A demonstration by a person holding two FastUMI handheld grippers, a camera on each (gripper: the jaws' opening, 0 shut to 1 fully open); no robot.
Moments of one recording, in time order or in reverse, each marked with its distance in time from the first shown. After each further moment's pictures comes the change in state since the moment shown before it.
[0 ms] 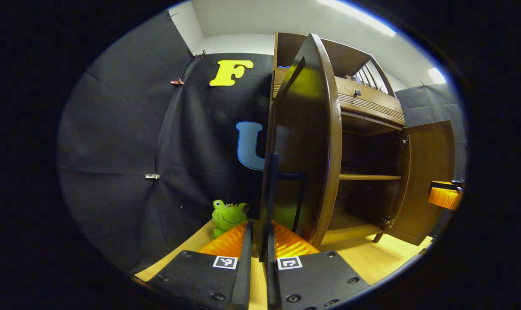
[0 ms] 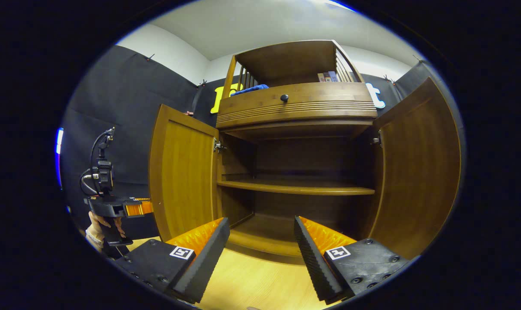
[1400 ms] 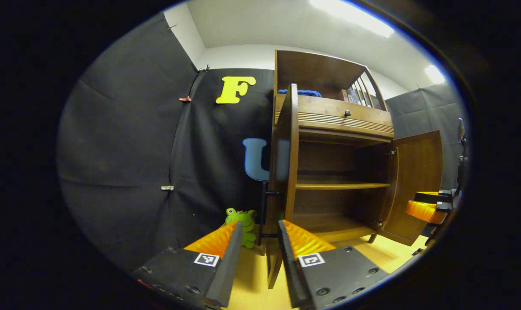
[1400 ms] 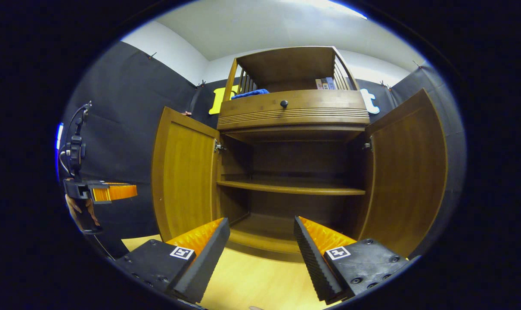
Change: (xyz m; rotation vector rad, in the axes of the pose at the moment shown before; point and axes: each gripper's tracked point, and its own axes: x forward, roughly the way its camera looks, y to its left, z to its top) left arm -0.099 -0.004 0.054 0.034 -0.069 0.025; right arm -0.046 -0.008 0.008 -0.038 -0.023 -0.101
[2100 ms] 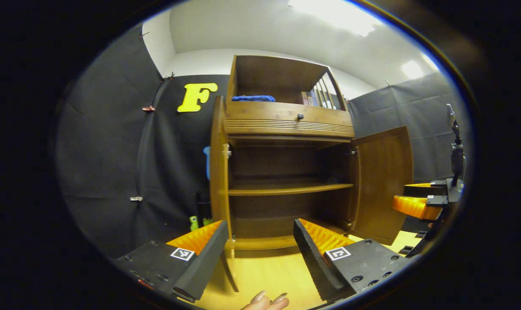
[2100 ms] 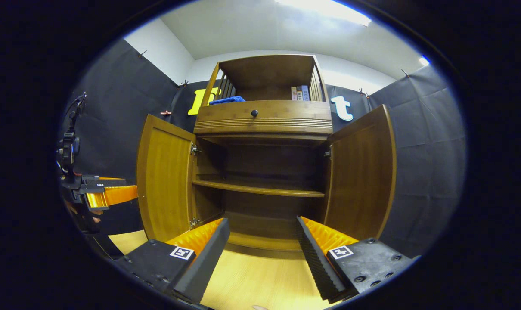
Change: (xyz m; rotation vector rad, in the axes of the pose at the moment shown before) left arm -0.007 -0.111 0.014 0.040 -0.031 -0.232; right arm -0.050 -0.054 0.022 -0.023 -0.008 -0.143
